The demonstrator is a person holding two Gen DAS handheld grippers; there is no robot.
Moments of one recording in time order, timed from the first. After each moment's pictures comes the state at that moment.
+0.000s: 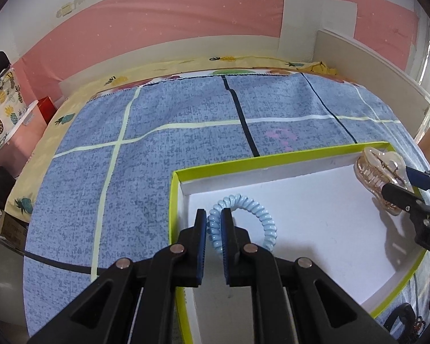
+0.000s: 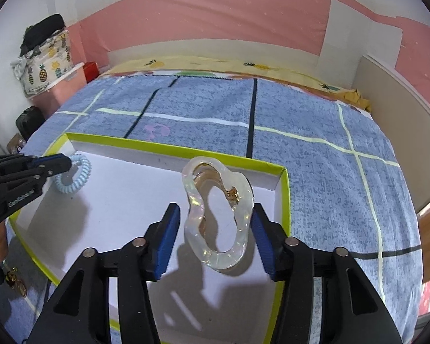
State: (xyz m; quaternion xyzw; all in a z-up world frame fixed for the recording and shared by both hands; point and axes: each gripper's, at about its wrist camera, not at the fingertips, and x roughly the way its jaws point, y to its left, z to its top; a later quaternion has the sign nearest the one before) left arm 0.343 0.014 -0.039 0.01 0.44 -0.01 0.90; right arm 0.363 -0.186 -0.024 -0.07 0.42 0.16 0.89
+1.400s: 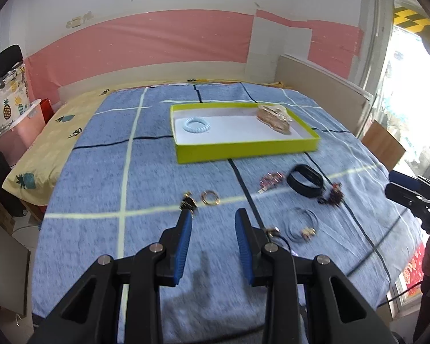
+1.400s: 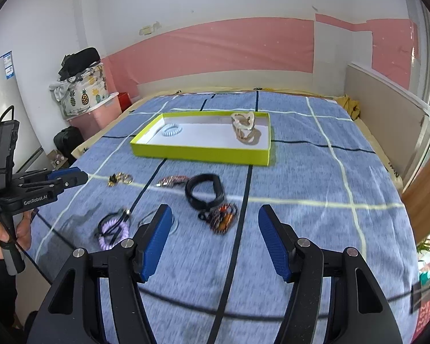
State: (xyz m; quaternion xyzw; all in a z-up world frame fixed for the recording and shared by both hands) left arm 0.085 0.018 0.009 -0.02 0.37 -0.08 0.92; right arm 0.096 -0.247 0.025 -0.01 0.35 0.19 0.92
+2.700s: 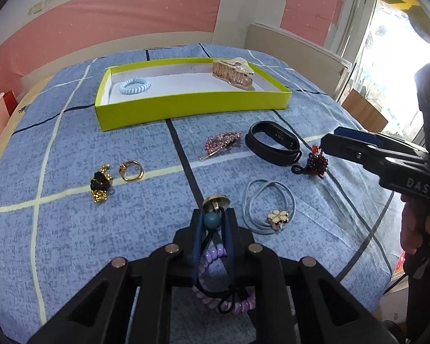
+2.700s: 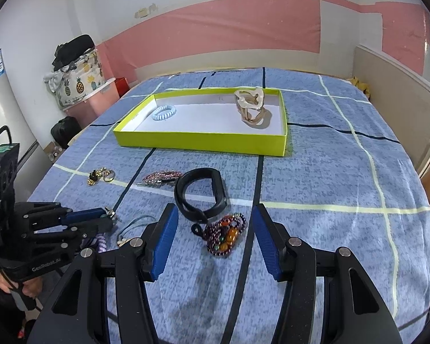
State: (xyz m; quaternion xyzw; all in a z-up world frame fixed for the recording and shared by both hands) left arm 0.112 -0.038 -0.042 -0.01 0.43 -0.15 0.89; right arm 0.162 -0.225 -0.013 -0.01 0.40 0.20 0.90
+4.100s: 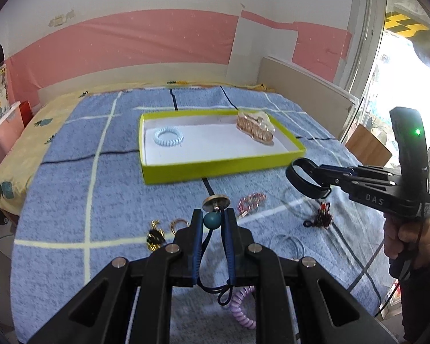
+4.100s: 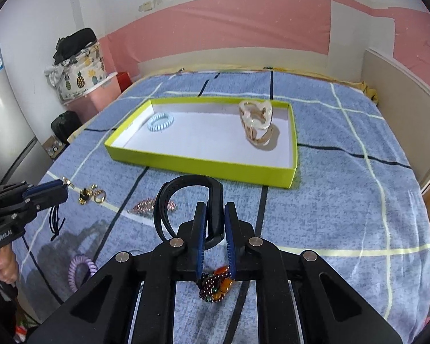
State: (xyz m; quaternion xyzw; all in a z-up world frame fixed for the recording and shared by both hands) left arm 0.124 0.005 0.012 -0.03 0.36 -0.13 0.92; right arm 0.203 -0.214 0.002 -0.02 0.40 0.21 0.89
